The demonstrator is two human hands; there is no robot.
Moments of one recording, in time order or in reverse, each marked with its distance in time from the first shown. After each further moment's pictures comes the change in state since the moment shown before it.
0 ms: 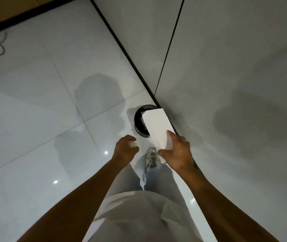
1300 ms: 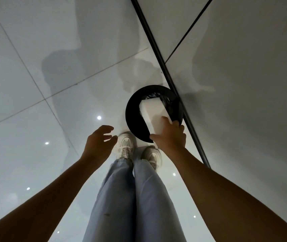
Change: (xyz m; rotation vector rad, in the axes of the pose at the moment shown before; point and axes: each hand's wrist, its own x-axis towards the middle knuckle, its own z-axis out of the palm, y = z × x) left_hand 0.303 -0.147 0.087 -0.055 0.043 -0.238; right_hand 0.348 0.070 0.209 -0.348 -0.233 0.095
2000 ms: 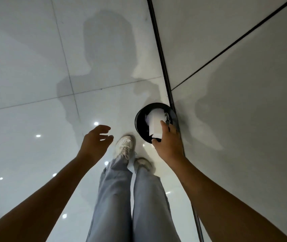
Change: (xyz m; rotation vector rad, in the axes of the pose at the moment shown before) left_hand -0.132 0.027 -0.092 -0.223 0.153 0.007; right_hand -0.132 -0.041 -0.091 -0.041 0.053 -0.258
